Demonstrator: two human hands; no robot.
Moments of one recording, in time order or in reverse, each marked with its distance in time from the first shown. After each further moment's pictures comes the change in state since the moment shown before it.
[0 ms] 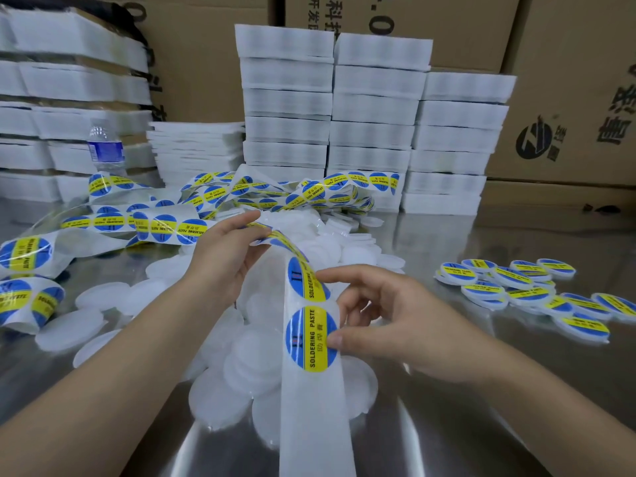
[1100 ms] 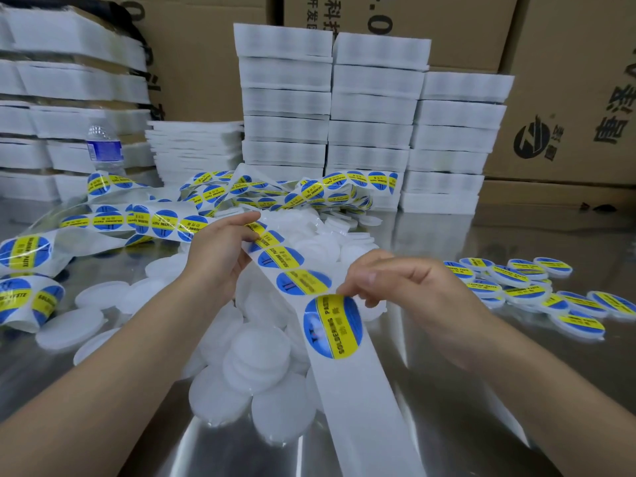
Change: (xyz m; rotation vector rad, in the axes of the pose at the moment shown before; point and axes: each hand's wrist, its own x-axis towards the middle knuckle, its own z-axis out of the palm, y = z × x) left_hand 0.003 0.001 -0.004 0.041 0.050 -0.022; right_hand -0.001 -0.009 -0.008 0.150 0.126 -0.097
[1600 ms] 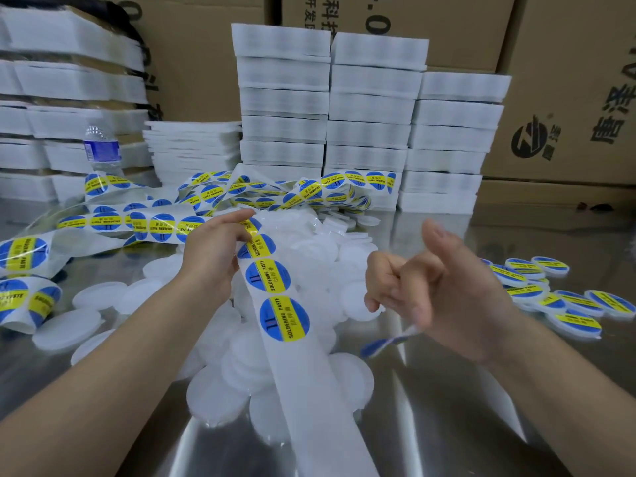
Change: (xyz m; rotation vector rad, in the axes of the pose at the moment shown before) left_hand 0.000 0.001 0.000 0.070 0.052 0.053; right_hand -0.001 -0.002 -0.019 0.350 -0.187 0.049
